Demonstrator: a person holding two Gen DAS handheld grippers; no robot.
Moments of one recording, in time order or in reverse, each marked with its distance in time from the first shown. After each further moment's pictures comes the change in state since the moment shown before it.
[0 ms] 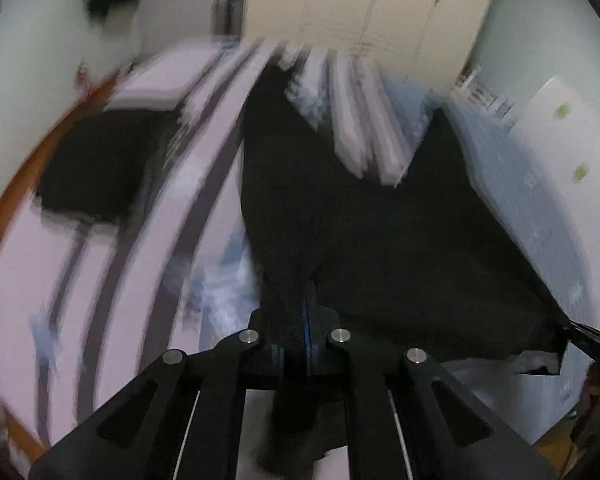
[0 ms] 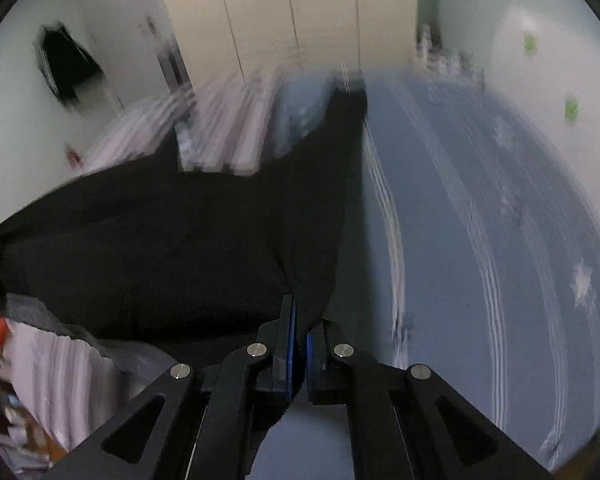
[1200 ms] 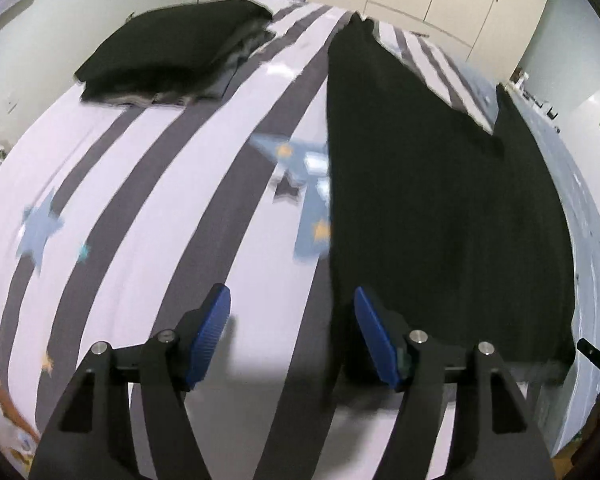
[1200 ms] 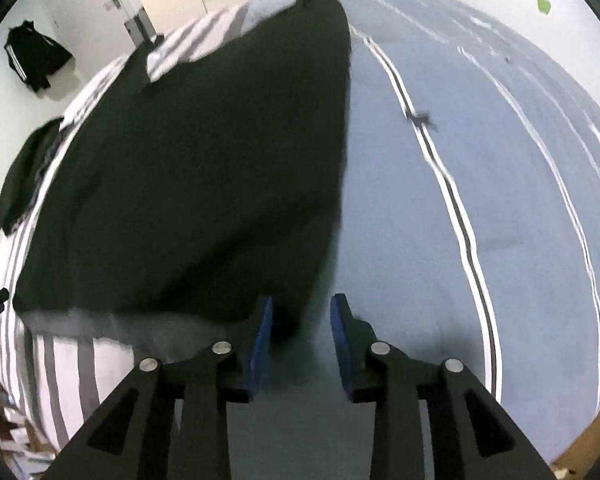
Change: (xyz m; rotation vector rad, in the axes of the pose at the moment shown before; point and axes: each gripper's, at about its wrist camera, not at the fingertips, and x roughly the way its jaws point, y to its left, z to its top) left arm 0.059 0.071 -0.031 -0.101 -0.054 0.057; right arm 0.067 -0.025 -0.132 0.088 -0.023 0.021
